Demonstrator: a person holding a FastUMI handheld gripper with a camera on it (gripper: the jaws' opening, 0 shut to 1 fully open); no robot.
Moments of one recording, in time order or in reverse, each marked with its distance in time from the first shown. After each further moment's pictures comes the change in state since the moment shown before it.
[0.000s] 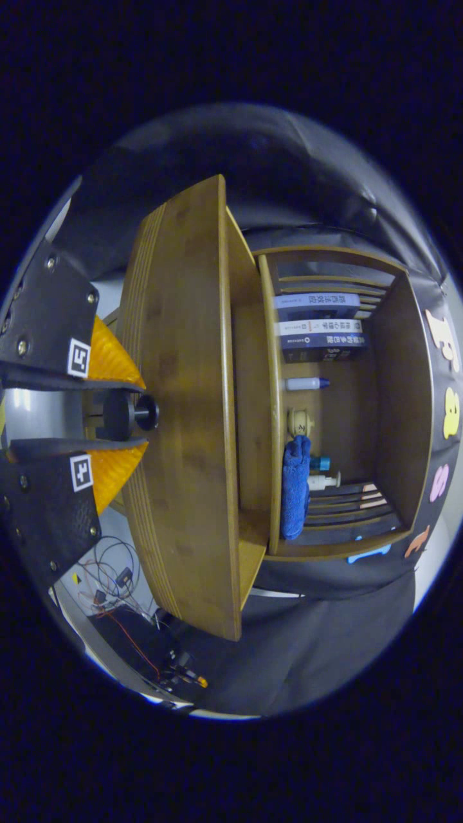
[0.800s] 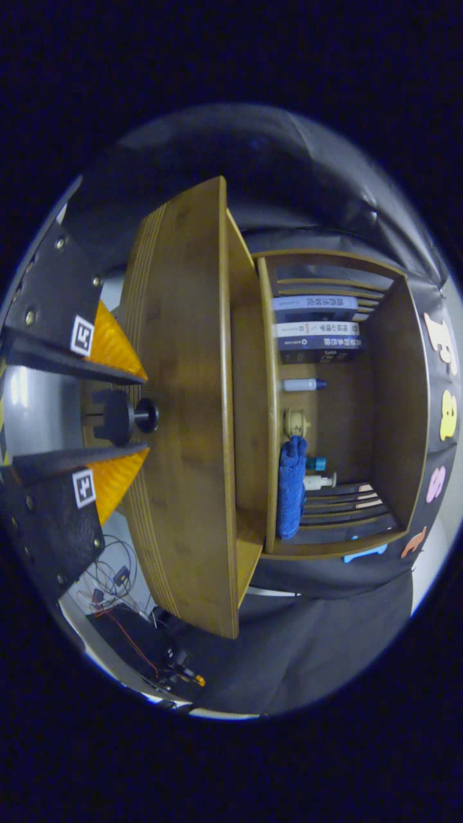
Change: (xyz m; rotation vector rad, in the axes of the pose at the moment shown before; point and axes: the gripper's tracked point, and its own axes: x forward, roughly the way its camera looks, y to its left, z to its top) arm -0.011 0.009 0.010 0.001 -0.043 0.029
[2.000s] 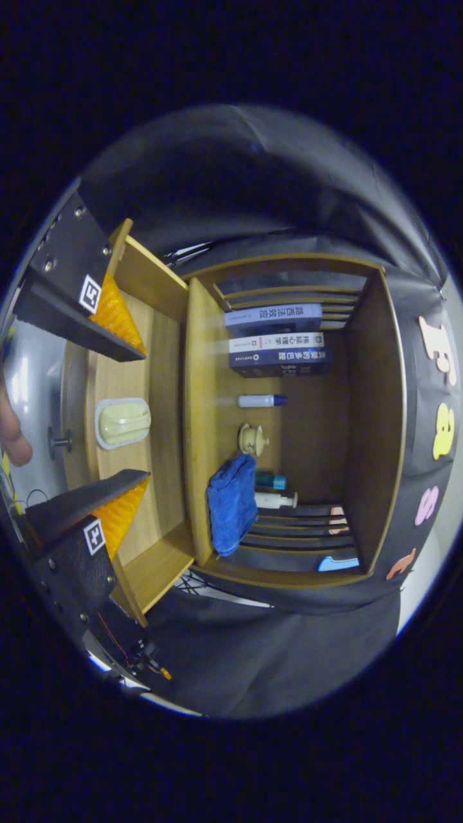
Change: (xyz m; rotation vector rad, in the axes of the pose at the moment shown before) arm 0.023 0.036 0.131 -0.048 0.090 -0.027
